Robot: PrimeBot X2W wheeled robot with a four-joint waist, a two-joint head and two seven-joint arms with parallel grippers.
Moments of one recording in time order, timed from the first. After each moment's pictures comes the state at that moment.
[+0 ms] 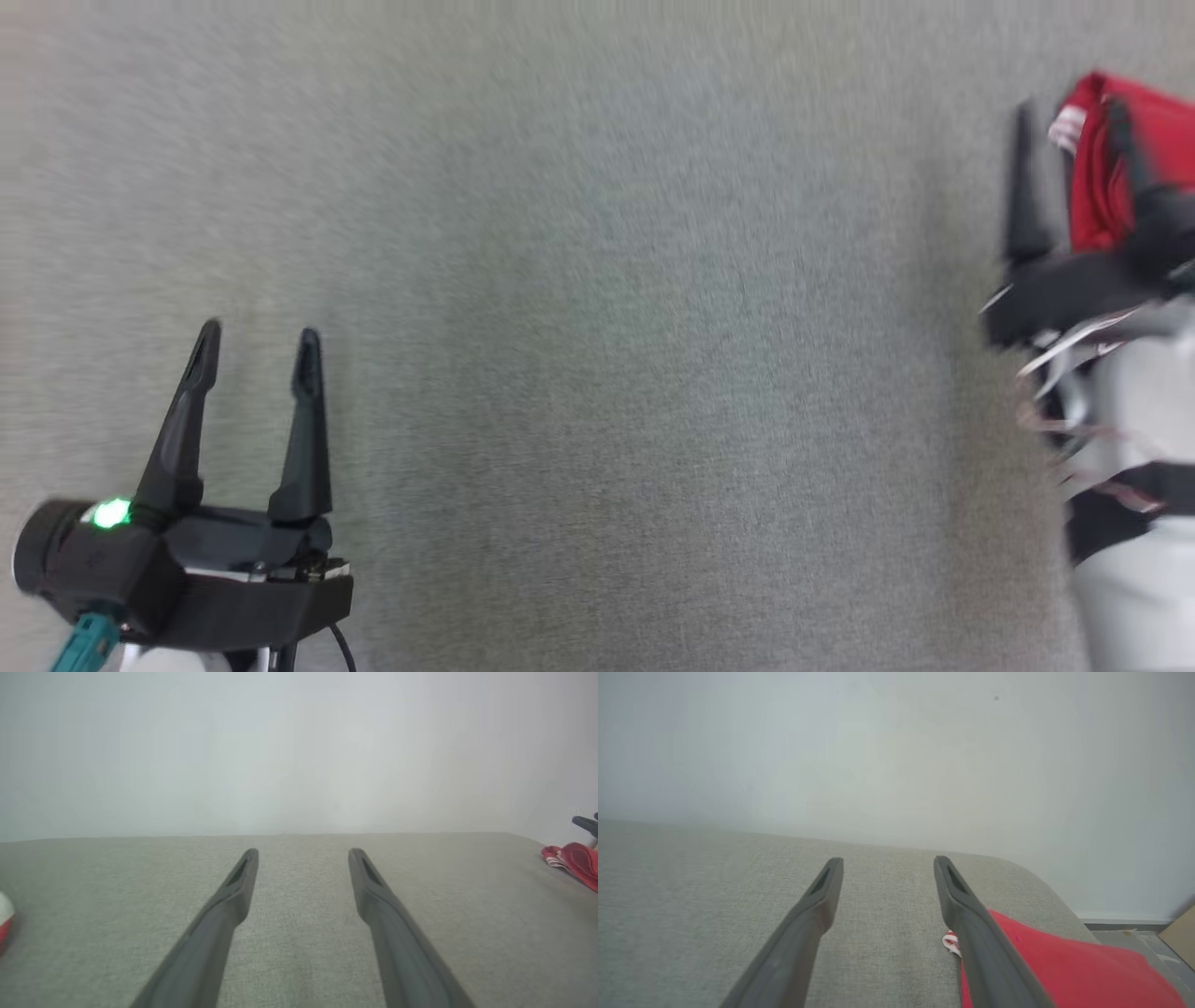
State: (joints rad) left arm -0.19 0.26 -0.14 -0.14 -0.30 -0.03 -0.26; right arm -0.72 -0.20 -0.11 0.53 -0.02 0.13 -0.23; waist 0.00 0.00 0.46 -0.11
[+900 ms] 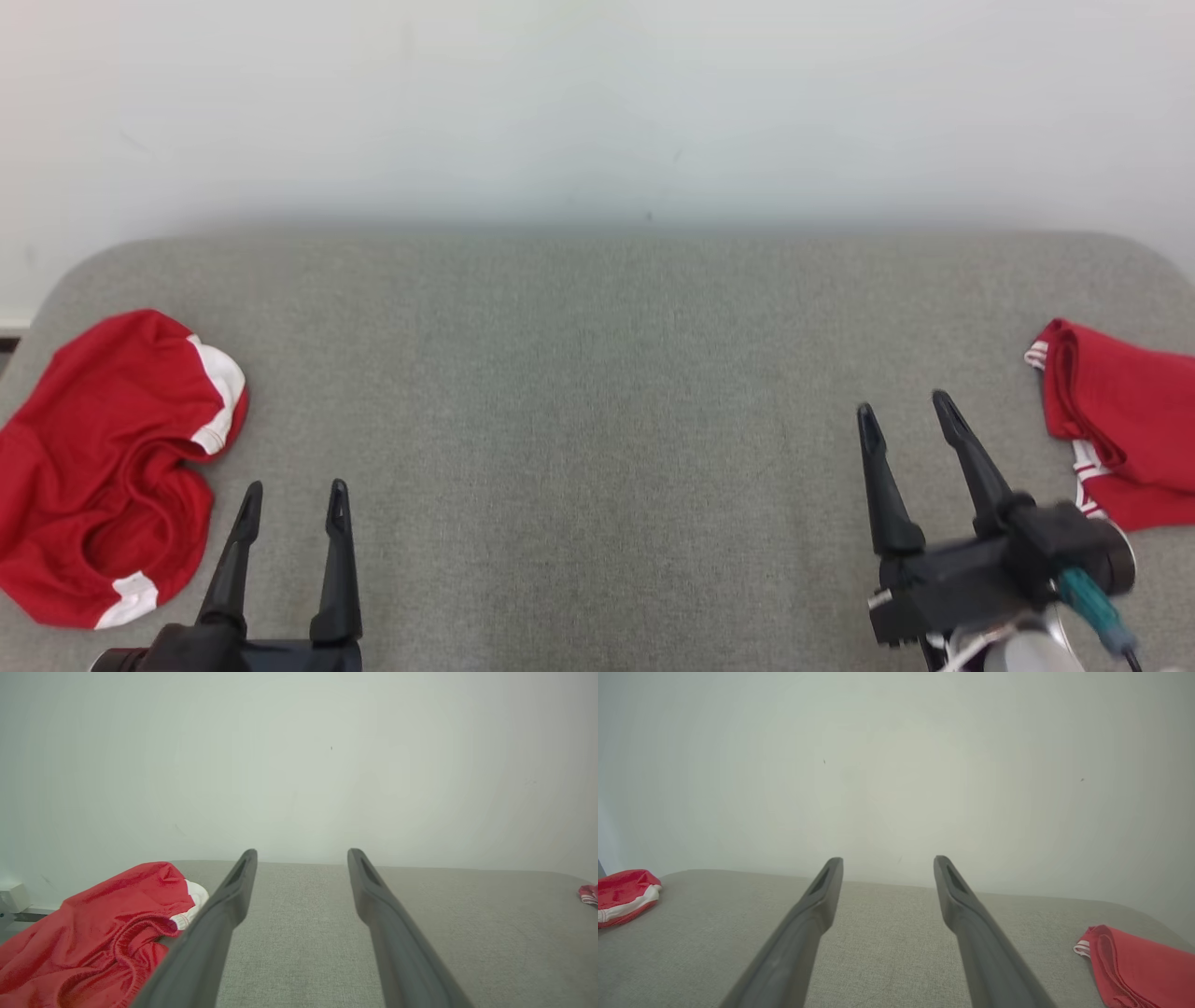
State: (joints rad) left arm 0.00 0.12 -0.07 0.03 -0.21 -0.02 -0.26; right arm -0.17 -0.10 0.08 0.21 0.11 0.13 -0.26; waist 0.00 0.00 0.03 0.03
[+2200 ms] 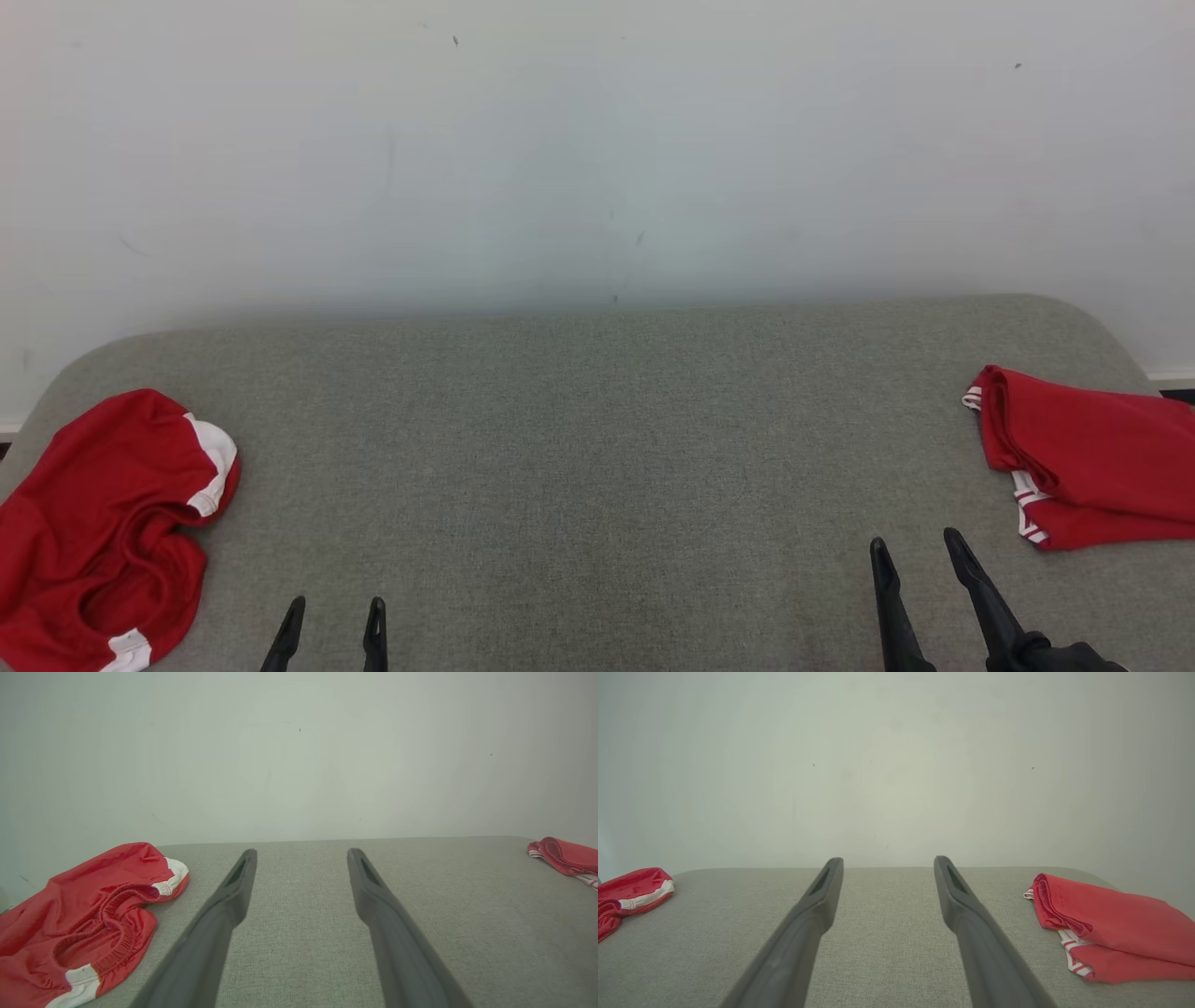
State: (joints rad) left arm 0.18 0.05 -0.04 0.03 -0.09 -0.11 -0.26; right arm 0.14 -0.07 0.06 0.04 0.12 0.13 -0.26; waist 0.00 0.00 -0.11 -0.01
